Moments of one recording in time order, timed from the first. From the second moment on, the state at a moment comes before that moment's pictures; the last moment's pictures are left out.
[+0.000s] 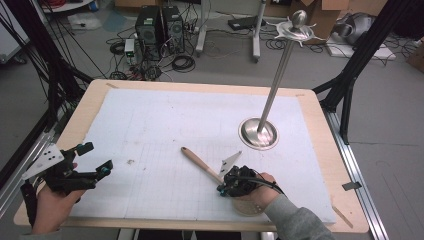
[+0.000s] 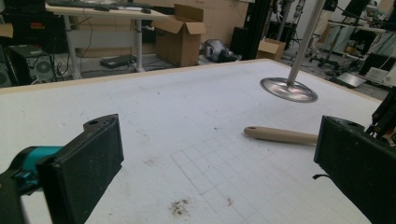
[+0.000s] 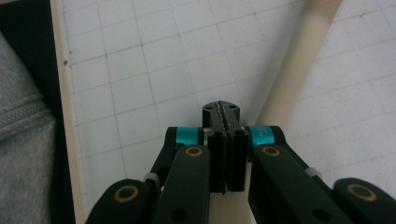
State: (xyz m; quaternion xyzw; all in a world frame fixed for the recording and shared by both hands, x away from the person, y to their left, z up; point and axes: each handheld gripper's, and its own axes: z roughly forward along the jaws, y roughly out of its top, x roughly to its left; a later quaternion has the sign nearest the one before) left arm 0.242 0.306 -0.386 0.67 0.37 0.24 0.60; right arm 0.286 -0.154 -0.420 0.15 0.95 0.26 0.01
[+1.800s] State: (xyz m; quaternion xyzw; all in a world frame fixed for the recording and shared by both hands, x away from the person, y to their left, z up) left arm 0.241 0.308 -0.386 0.67 0.37 0.24 0.60; right arm 0.343 -0.164 -0.424 0.23 0.92 0.32 0.06
